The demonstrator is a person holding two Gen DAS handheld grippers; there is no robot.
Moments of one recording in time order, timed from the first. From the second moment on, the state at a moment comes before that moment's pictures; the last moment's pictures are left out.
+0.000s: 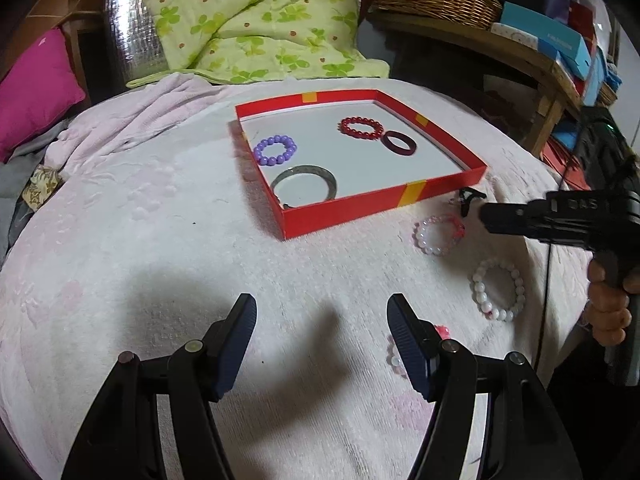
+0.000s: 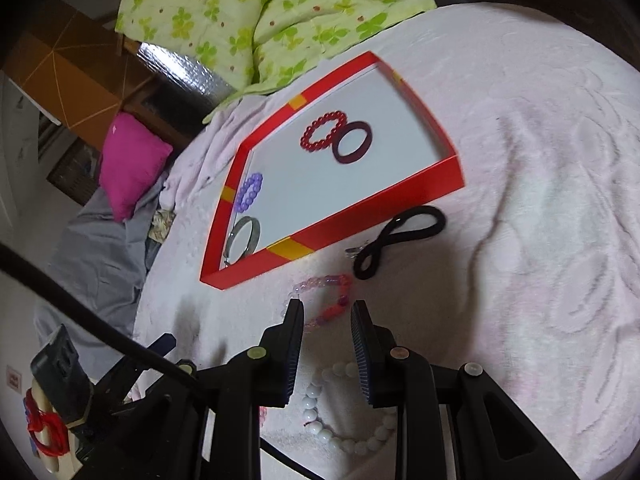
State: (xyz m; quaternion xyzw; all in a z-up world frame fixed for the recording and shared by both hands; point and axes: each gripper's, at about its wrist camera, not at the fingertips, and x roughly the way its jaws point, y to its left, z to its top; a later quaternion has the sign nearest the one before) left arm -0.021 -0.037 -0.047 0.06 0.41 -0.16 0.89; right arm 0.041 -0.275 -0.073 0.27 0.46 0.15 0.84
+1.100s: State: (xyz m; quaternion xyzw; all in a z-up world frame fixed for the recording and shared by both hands) left arm -0.044 -0.076 -0.069 0.11 0.43 -0.29 0.85; right arm 0.034 -0.259 -0.060 0.16 0.42 0.10 0.89
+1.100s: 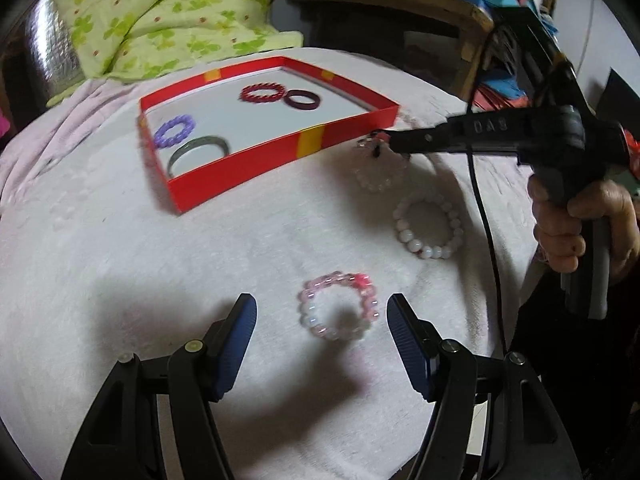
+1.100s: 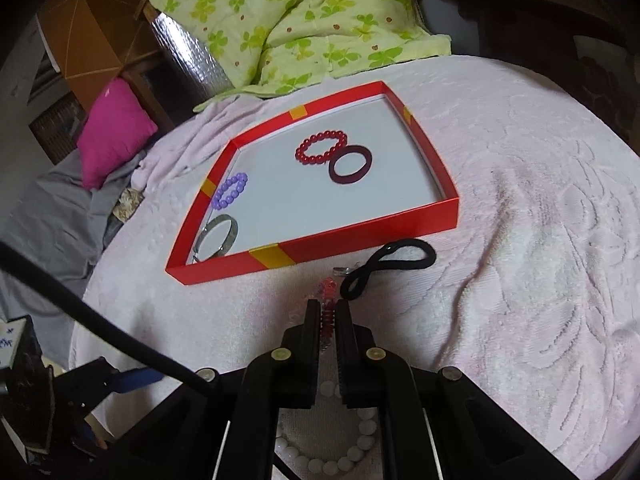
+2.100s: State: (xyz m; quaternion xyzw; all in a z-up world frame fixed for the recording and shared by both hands) left arm -0.028 -0.072 -0.060 0.10 0.40 -0.25 0.88; right arm 0.019 -0.278 -0.033 0.21 0.36 0.14 0.90
